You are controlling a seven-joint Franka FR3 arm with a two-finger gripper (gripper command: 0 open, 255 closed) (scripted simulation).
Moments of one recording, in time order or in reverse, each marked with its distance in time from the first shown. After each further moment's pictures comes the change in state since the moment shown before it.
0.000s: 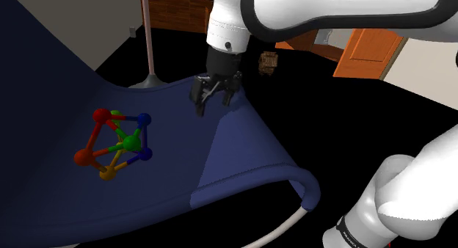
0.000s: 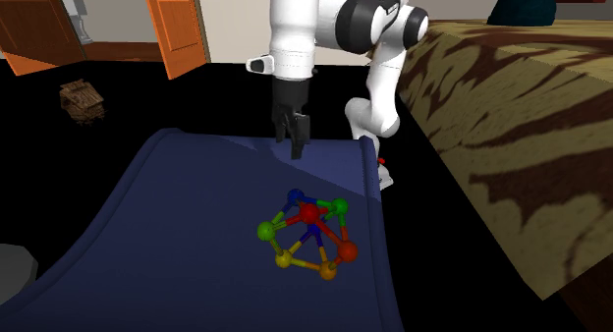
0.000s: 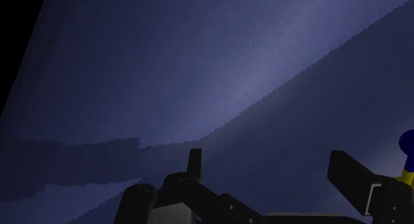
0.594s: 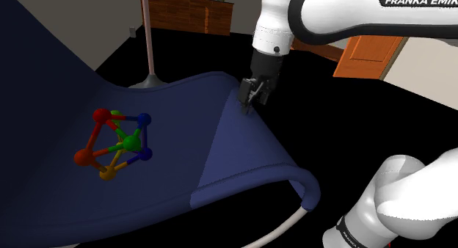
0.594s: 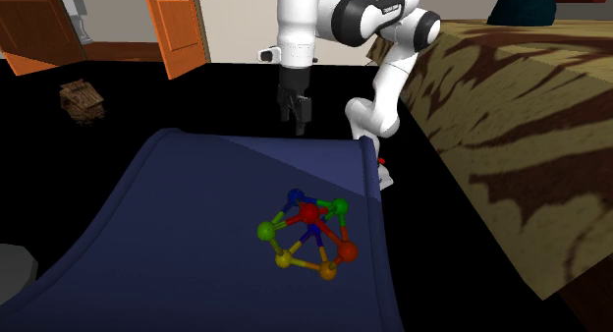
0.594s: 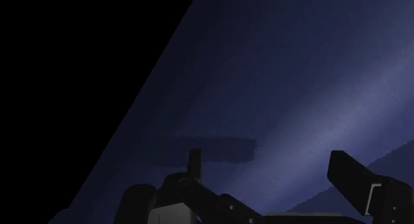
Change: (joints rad) arm -0.021 -0.256 -0.138 -0.225 0.005 -0.080 -0.200
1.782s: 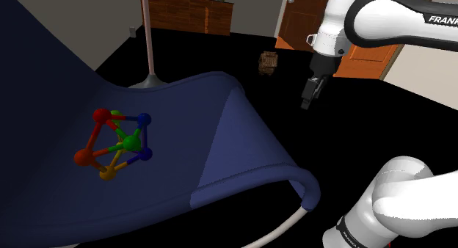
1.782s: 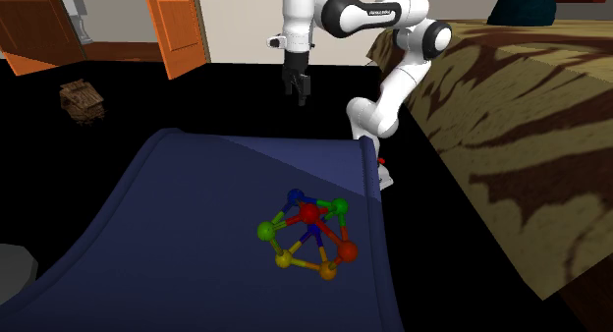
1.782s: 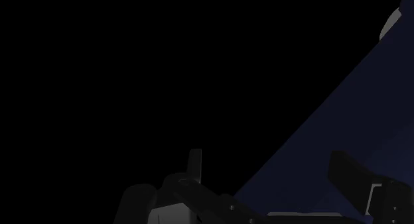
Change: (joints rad) arm -0.081 -0.311 -0.260 -0.210 -0.191 -0.151 -0.350
